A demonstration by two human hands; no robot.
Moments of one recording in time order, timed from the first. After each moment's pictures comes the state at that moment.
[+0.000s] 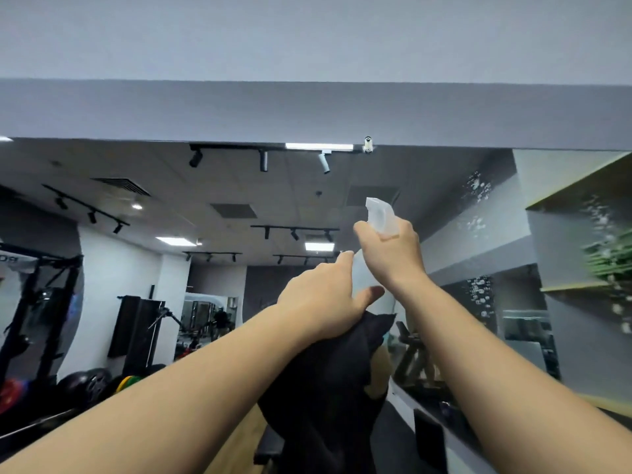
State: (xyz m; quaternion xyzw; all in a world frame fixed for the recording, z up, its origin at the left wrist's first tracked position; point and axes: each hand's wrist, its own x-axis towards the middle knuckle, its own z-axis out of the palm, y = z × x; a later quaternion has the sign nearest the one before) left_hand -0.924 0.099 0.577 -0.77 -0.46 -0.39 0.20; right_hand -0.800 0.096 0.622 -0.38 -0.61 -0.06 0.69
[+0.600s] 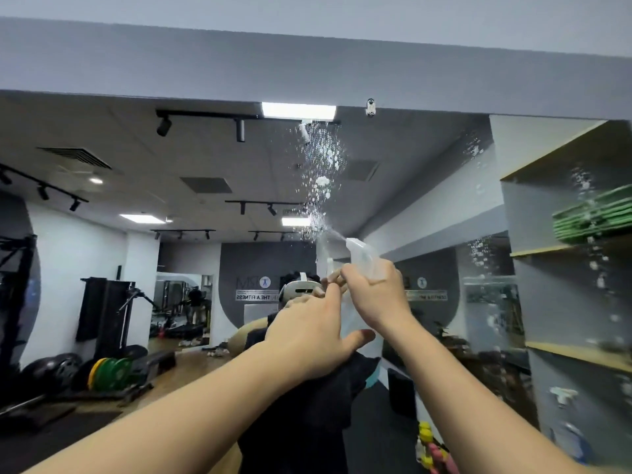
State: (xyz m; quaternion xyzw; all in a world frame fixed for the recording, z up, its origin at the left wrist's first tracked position) left_hand -0.973 0.127 0.492 -0.81 -0.46 -0.32 0.19; right_hand -0.843 0.137 0.525 -0.45 -0.63 -0.02 0.63
